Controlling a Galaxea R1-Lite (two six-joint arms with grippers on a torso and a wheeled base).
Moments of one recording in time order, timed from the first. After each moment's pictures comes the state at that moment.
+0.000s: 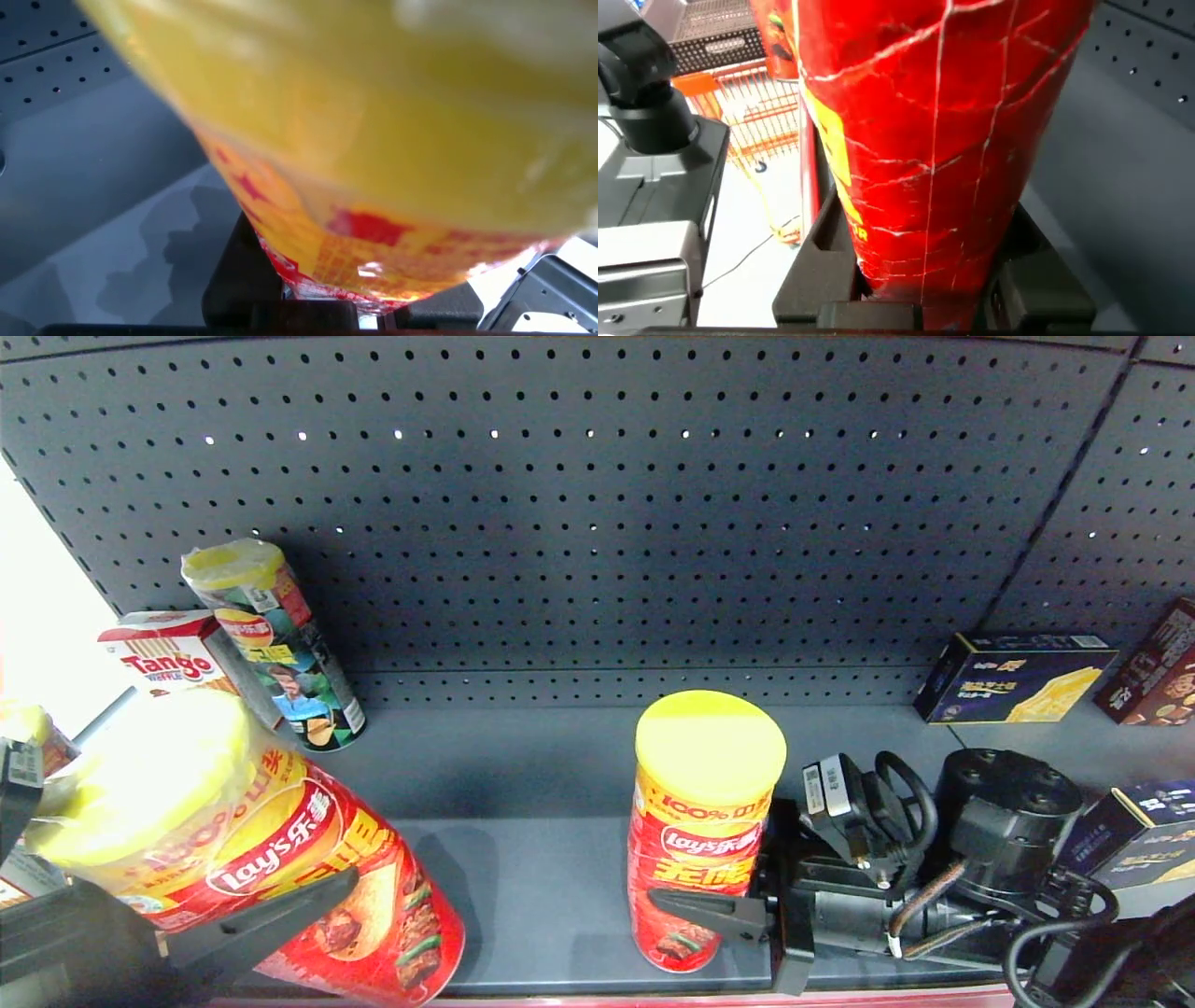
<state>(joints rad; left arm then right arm) -0.42 0.97 -0.38 -0.43 -0.31 0.02 0.69 1.82 -0.48 -1.31 0.67 -0.18</state>
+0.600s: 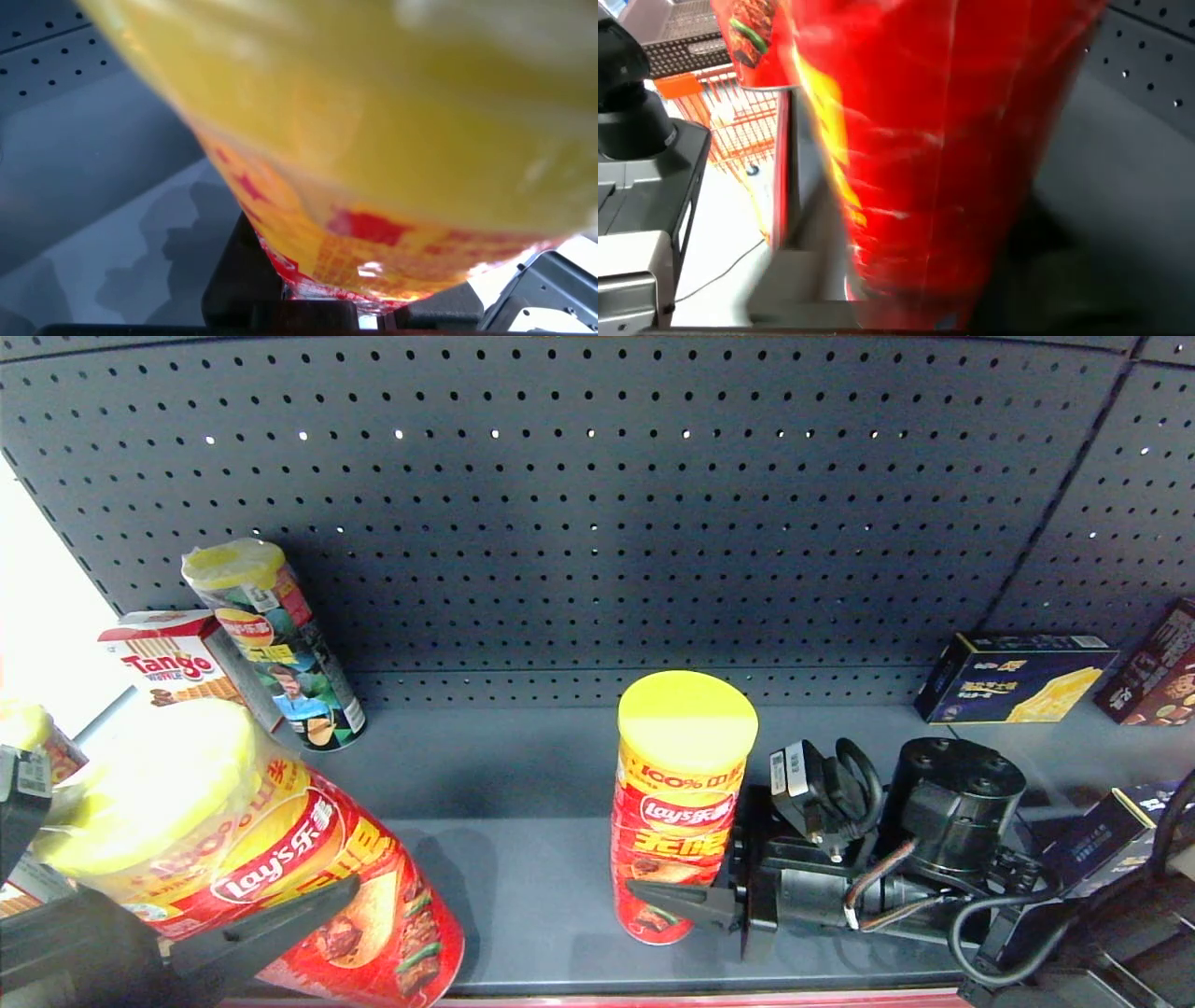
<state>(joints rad) -0.42 0.97 -0.37 -0.43 -0.31 0.02 0.68 1.89 -0.56 -1.32 0.67 -0.18</state>
